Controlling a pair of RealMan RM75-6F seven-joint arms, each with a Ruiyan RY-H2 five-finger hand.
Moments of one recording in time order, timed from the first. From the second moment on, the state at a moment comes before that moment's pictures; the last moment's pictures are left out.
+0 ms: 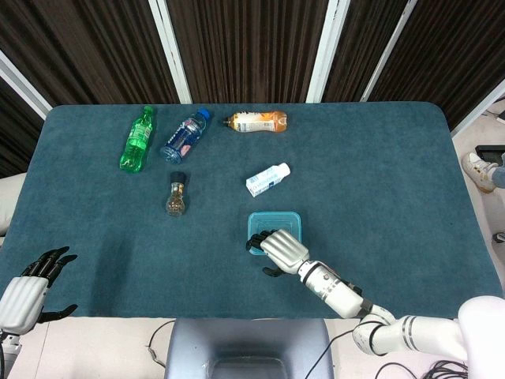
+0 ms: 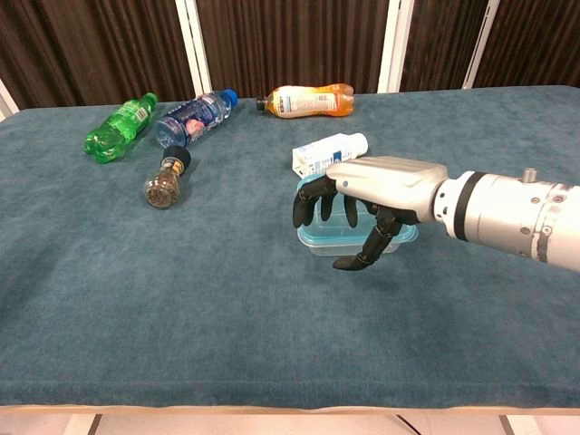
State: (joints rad) left arm -0.11 -1.04 0.05 -1.64 1.59 1.41 -0.05; right arm 0.79 -1.58 0.08 -1.47 -1.36 0.86 -0.13
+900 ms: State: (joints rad) left arm -0.11 -1.04 0.05 -1.64 1.59 1.42 -0.06; right arm 0.78 -1.59 0.07 -1.42 -1.38 0.85 -0.10
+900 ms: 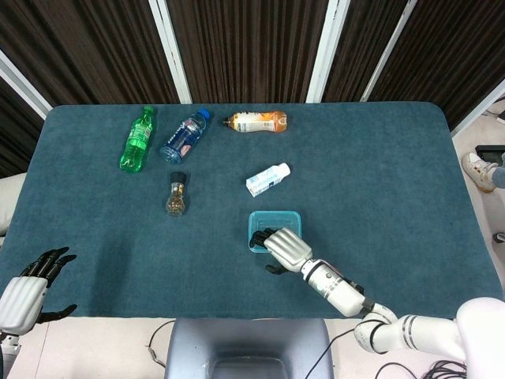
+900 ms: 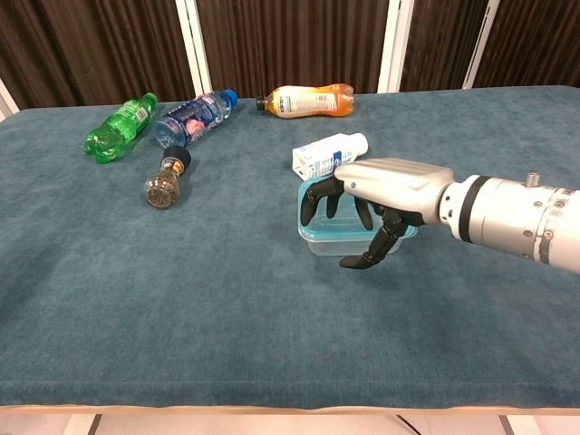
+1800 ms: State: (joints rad) left arm -0.11 -1.04 0.05 -1.64 1.59 1.42 -0.07; right arm 0.78 -1.60 0.07 -1.38 -1.39 0.85 -0.08
